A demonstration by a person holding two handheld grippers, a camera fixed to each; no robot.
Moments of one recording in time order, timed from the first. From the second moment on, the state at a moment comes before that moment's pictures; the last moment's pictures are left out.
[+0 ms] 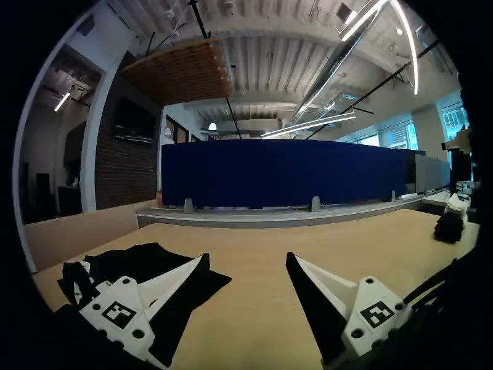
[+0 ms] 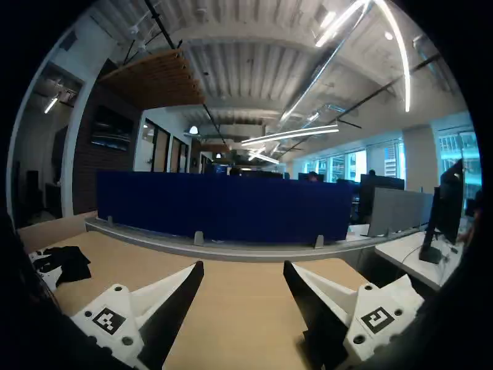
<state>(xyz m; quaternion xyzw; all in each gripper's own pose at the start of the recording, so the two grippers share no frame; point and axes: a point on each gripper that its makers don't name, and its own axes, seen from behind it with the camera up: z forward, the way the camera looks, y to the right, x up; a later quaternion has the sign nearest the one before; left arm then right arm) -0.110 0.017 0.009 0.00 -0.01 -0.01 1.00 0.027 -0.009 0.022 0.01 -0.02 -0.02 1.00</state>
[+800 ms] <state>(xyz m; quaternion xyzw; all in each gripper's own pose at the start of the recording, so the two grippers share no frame) -0.110 0.017 0.008 0.00 -0.01 -0.01 1.00 -0.068 0.019 0.017 0.02 -0.01 0.02 1.00</state>
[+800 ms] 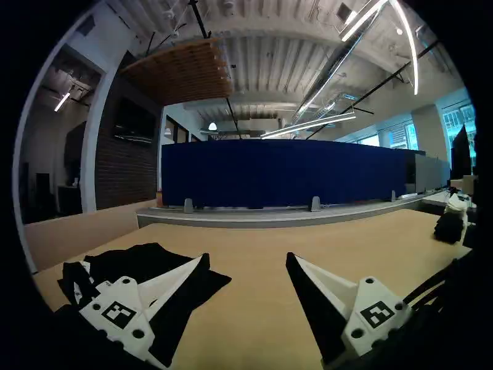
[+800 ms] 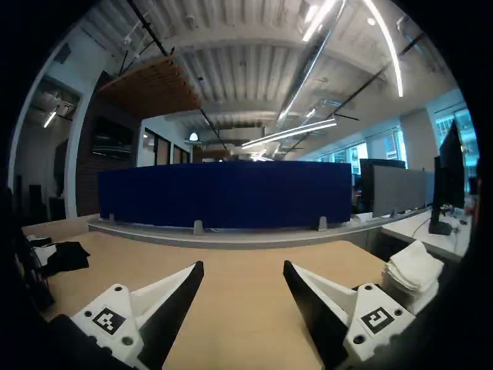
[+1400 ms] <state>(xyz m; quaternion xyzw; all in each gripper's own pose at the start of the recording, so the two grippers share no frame) -0.110 0.016 0.008 0.00 -0.01 -0.01 1.00 -0.110 0.029 0.024 0.01 0.00 0.04 1.00</state>
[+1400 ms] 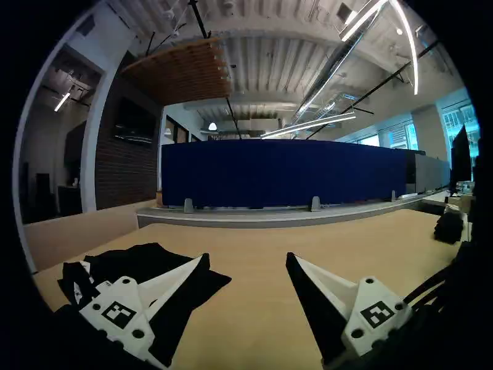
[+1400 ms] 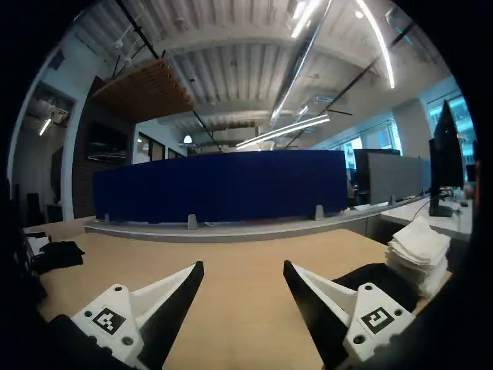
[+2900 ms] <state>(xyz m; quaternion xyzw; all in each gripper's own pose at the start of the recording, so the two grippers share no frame) -0.110 0.015 0.010 0.00 0.00 -0.01 1.00 -0.127 0.021 0.020 0.01 0.00 0.01 1.00</state>
